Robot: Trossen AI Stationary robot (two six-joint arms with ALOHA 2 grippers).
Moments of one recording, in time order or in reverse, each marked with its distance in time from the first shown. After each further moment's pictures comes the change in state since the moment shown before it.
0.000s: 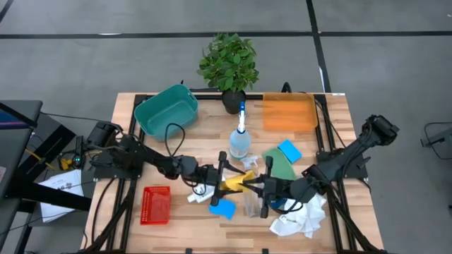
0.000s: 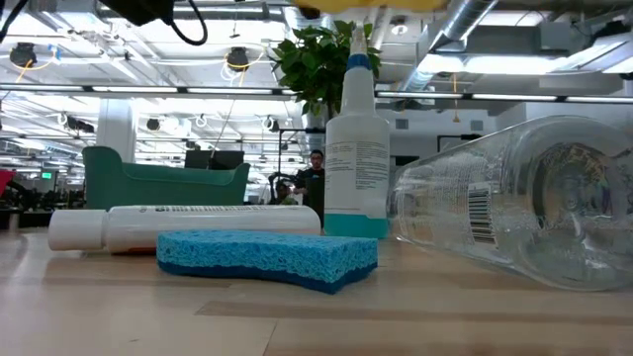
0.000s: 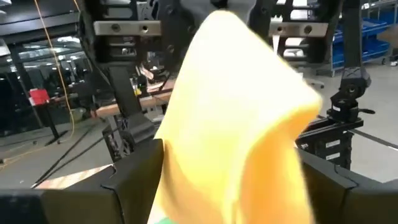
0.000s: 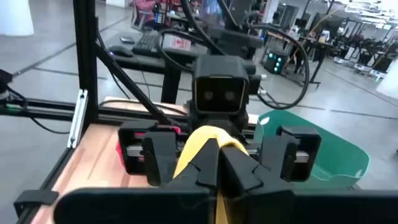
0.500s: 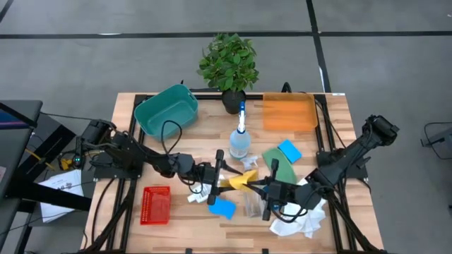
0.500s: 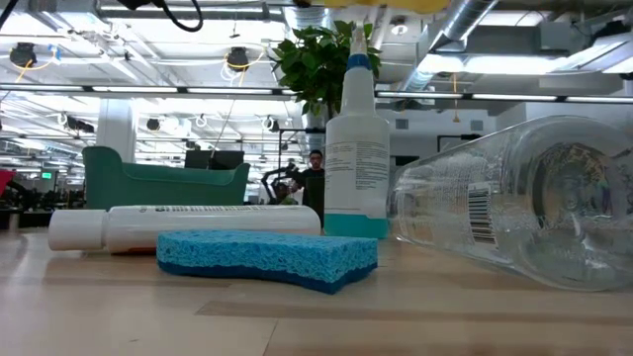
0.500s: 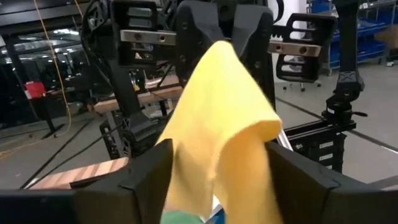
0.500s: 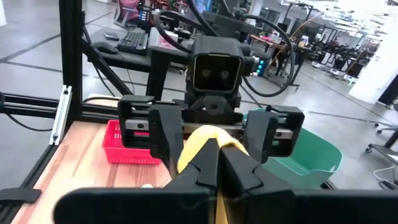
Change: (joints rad) left arm -0.001 -0.078 0.000 -0.101 -0.003 -0.025; right arm 0.045 0.001 0.000 -0.002 0.128 -0.029
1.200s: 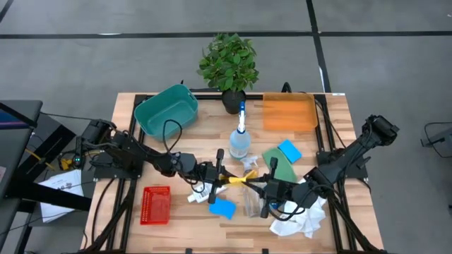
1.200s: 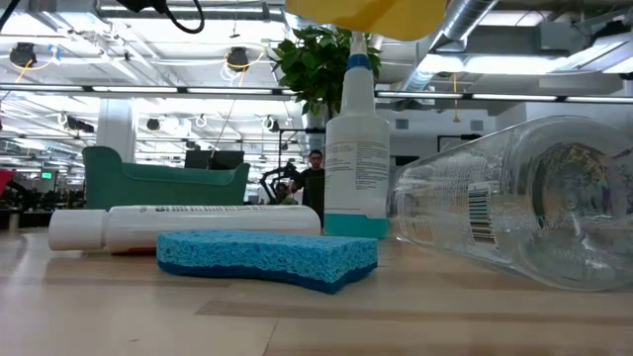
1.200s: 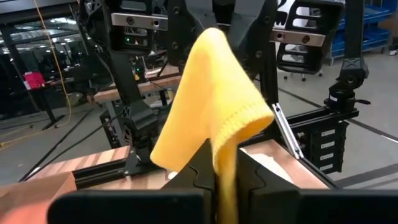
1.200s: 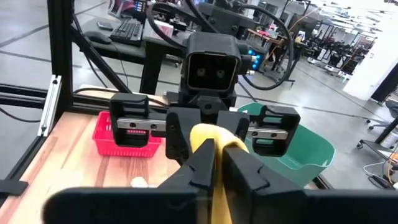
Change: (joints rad) left arm 0.012 0.000 -0.001 -0.047 0.007 0.002; right arm -0.010 0.000 0.000 -0.040 -0.004 0.003
